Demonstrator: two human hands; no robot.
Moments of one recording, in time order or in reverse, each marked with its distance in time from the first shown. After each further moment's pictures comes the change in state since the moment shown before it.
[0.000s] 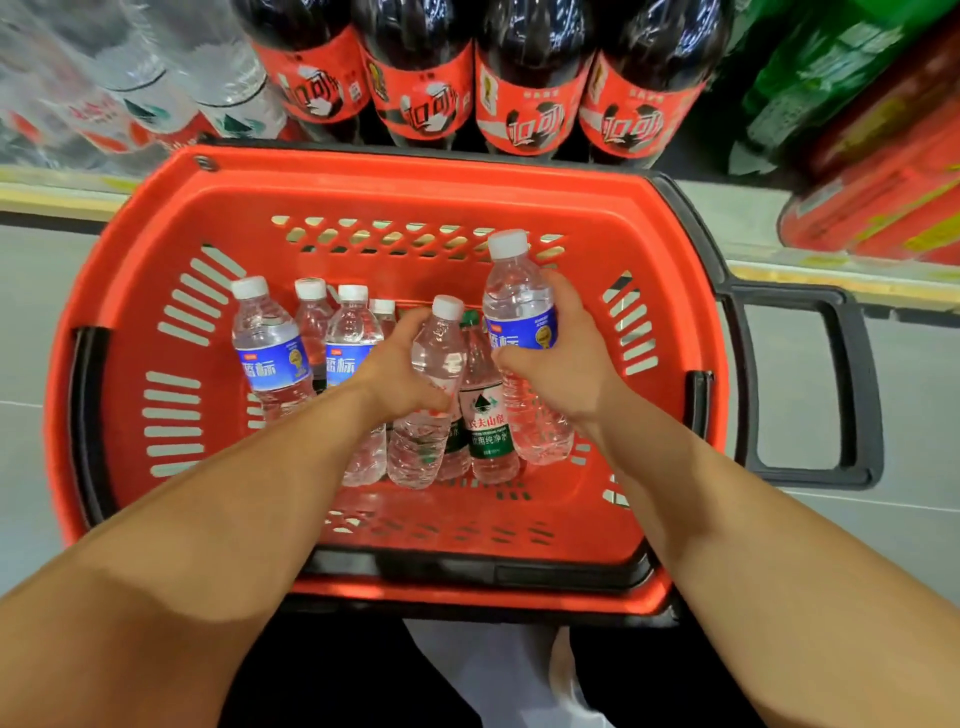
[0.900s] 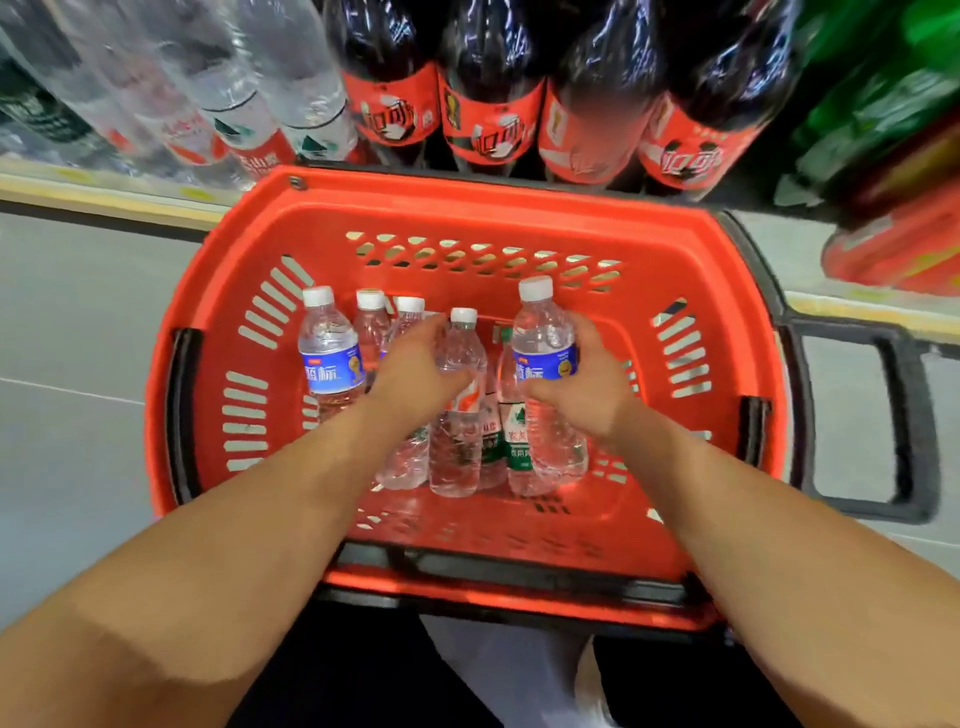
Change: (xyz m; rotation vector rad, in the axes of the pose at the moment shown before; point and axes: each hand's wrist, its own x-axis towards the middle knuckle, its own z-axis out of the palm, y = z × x) left_hand -0.031 0.020 -0.026 0.170 0.286 0.087; right_hand 0.008 0.013 0.022 -0.027 -0.081 0.087
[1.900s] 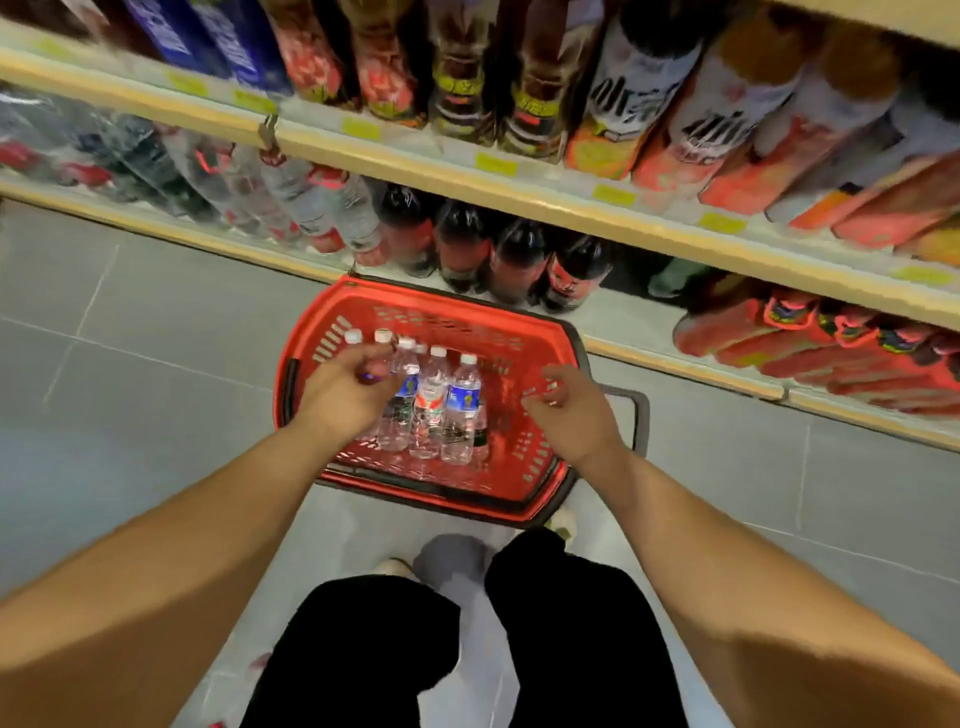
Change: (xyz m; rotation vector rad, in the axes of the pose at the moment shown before) left_hand -0.151 0.193 -0.190 -0.239 0.097 -0.307; right_hand -0.152 -0.220 -0.121 -0.334 -0.001 0.144
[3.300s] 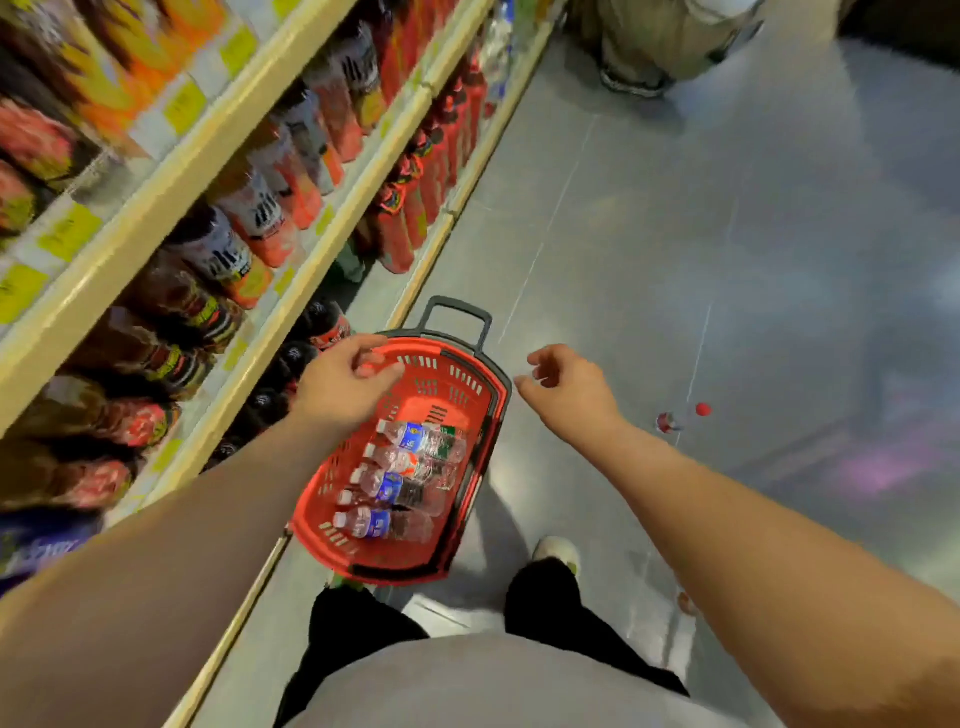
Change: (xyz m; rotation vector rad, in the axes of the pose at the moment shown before) left_hand -0.027 0.166 -0.082 0.477 -0.926 0.878; right_hand -0.260 -0.158 0.084 0.498 1.052 0.622
